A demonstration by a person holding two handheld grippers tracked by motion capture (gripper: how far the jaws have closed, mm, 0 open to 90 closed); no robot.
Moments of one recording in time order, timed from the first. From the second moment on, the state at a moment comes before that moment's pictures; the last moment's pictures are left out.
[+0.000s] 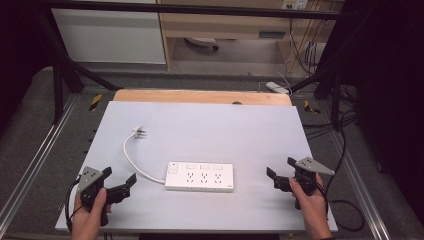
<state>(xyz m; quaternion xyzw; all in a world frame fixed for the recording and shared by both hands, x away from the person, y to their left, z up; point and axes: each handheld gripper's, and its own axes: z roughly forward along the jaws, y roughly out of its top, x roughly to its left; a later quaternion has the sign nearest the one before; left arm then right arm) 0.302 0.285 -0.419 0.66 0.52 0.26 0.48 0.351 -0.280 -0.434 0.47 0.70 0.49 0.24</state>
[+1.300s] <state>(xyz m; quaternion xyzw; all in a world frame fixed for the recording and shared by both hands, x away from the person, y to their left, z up) 0.304 0.280 -0.421 0.67 0.51 0.25 0.47 0.338 -0.267 -0.412 0.44 0.68 0.53 0.24</state>
